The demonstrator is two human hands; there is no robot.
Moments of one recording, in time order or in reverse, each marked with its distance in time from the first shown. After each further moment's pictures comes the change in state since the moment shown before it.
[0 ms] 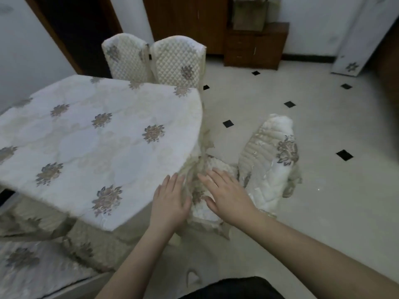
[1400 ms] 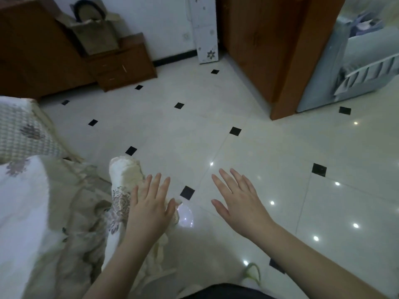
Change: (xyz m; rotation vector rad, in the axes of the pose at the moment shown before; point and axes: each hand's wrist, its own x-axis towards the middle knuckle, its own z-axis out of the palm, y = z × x) left_hand 0.117 0.402 0.090 0.205 -0.087 0.588; right_hand -0.253 0.331 -0.144 -0.040 0.034 0.765
